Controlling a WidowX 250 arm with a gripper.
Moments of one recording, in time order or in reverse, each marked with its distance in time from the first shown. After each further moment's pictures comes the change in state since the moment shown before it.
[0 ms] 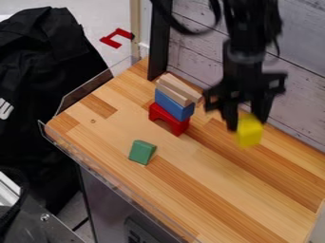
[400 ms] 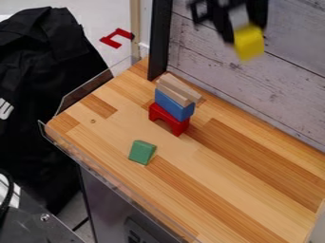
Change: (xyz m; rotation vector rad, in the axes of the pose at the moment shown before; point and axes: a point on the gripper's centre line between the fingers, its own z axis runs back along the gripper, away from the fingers) arm 0.051 -0.016 0.101 -0.172 -0.063 0.036
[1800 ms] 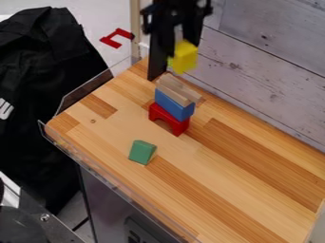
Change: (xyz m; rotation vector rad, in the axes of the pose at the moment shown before) arm 0.043 0.078 -0.045 0.354 -0.023 0.271
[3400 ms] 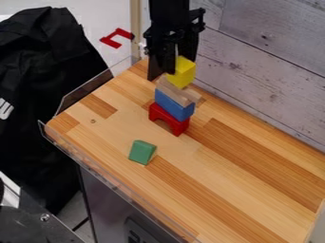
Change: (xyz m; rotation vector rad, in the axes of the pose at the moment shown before) arm 0.002 0.002 -0.019 0.000 0.014 0.189
